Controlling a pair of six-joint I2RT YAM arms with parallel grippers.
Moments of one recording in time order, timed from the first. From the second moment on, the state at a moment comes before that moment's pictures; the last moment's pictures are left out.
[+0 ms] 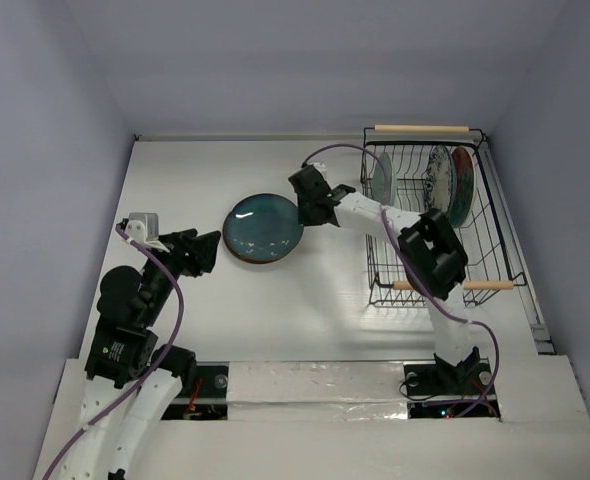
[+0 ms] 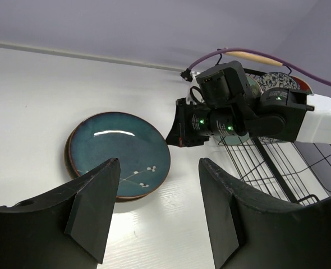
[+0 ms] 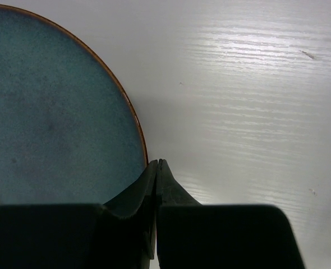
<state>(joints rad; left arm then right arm) -0.29 0.38 0.71 -0.34 0.07 -0.41 0.71 2.12 1.66 -0.44 0.30 0.52</state>
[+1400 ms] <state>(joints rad) -0.33 0.31 0.71 -0.34 0.00 -0.41 0.13 1.70 1.55 -0.72 0.64 0.25</state>
